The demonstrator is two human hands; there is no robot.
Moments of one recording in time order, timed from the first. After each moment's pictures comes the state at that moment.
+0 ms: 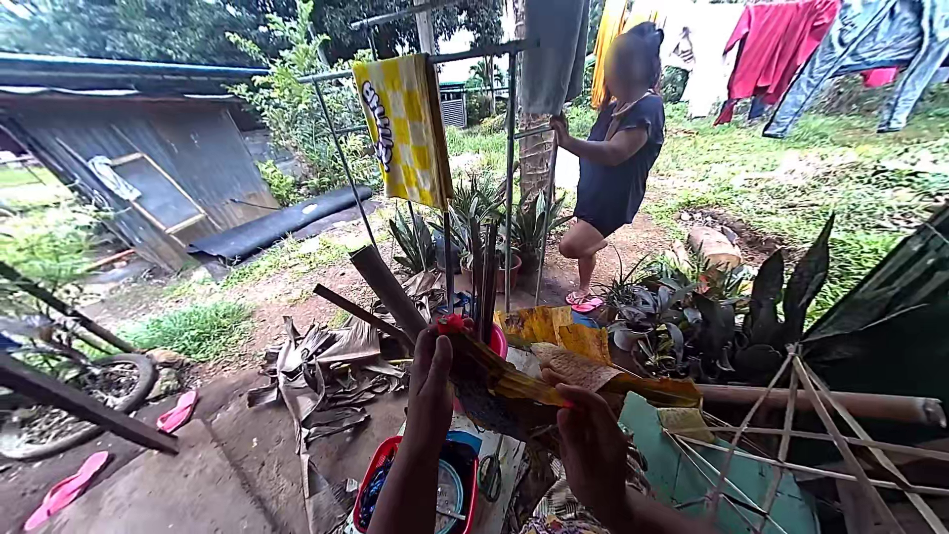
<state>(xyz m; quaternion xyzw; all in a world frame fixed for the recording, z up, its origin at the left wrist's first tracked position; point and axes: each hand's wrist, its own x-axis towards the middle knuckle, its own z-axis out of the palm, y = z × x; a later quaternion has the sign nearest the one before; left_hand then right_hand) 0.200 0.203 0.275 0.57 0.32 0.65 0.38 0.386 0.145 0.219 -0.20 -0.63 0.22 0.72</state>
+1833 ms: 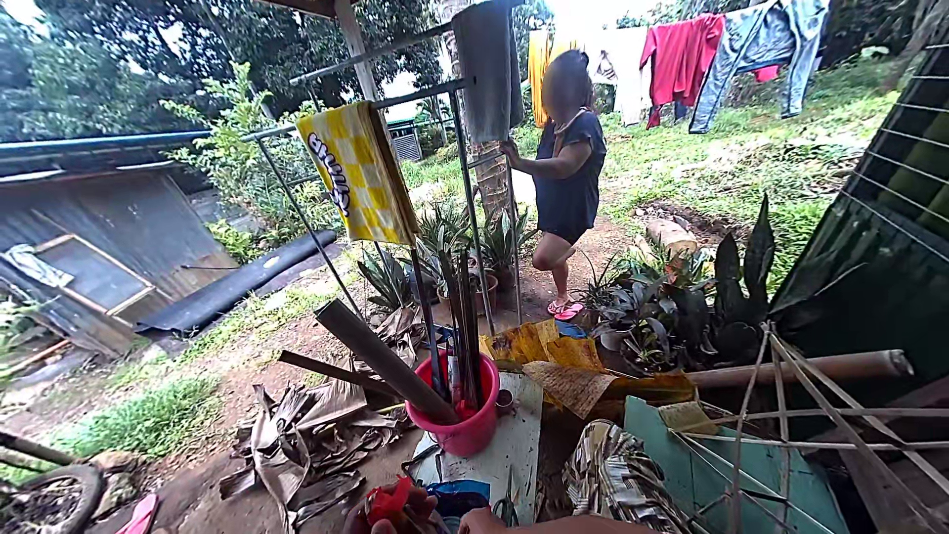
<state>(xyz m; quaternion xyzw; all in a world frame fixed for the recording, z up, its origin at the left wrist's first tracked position) 0.143 0.128 0.227 0.57 0.30 0.66 0.37 0.246 0.248 -0.077 -0.50 -0.73 0.47 0.03</state>
